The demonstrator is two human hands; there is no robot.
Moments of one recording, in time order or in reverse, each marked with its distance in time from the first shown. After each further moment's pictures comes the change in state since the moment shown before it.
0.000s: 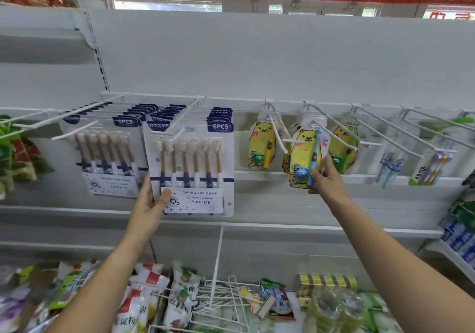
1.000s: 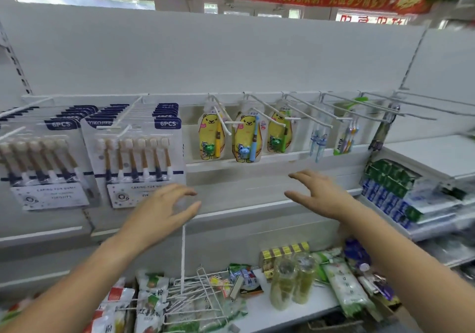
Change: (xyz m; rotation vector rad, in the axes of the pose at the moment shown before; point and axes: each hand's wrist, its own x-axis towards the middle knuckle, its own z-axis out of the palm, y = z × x) left_hand -0.041 0.070 0.056 0.902 -0.553 0.362; right_hand -0.134 -0.037 -0.100 -1.053 -0.261 -0.148
